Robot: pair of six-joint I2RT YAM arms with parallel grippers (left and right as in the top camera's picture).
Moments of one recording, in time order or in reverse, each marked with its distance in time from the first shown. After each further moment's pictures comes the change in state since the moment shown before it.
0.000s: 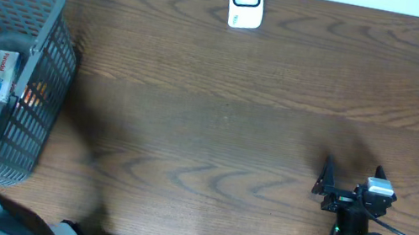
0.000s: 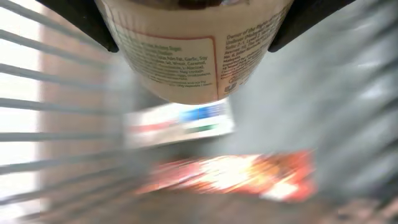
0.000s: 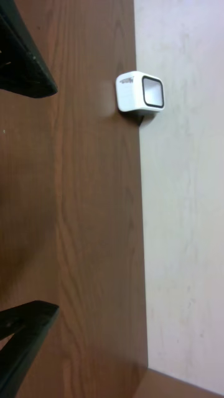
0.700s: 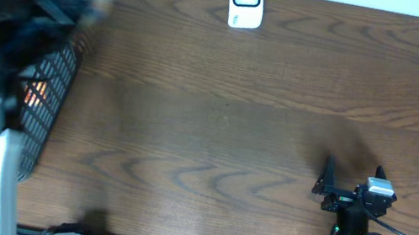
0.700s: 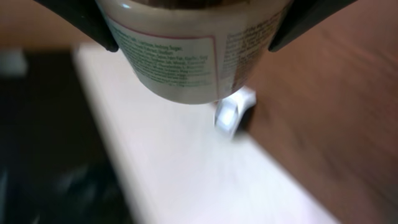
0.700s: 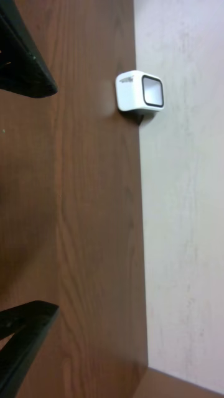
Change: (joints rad) left arm -0.686 -0.241 0.104 0.254 0.356 -0.193; right arm 0.000 0.000 0.000 0.001 0.003 0.000
